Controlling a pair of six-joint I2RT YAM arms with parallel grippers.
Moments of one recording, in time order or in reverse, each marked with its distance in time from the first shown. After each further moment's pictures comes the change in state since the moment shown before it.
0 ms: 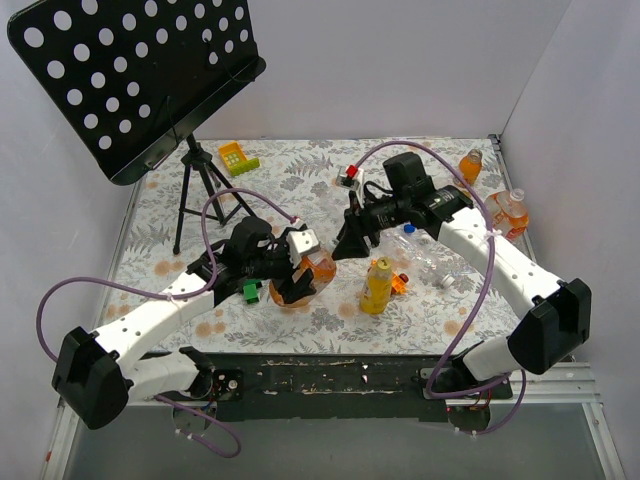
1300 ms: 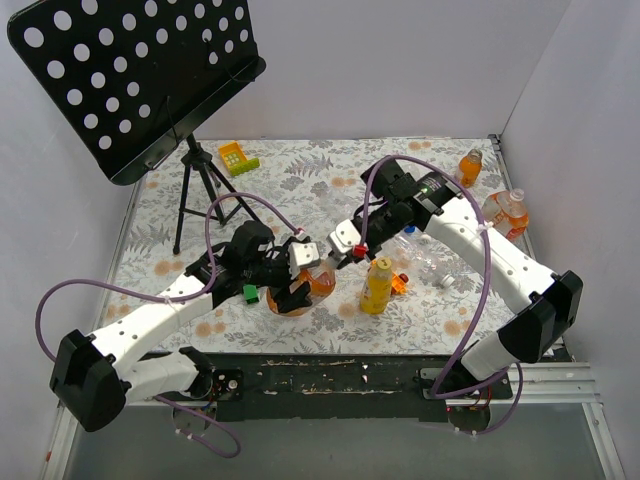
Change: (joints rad) left arm -0.013 -0.011 0.003 -0.092 0.077 0.106; right arm 0.140 0.093 0.251 -0.558 0.029 -1.341
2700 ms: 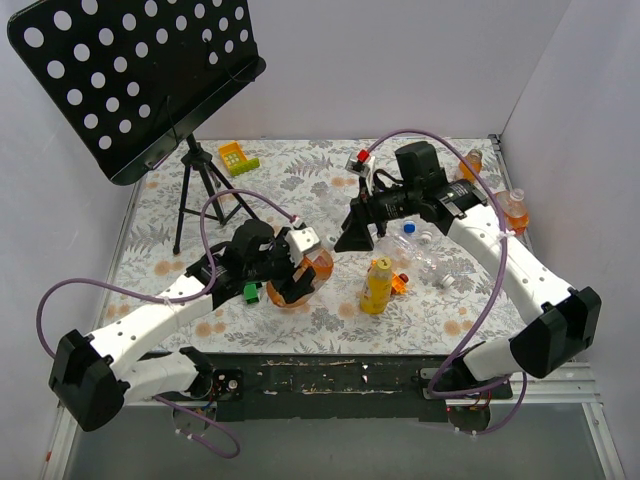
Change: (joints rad) left arm -0.026 -0.009 0.008 0.051 -0.209 -0.175; right arm -0.172 -0.122 -0.184 0.530 -0.033 1.408
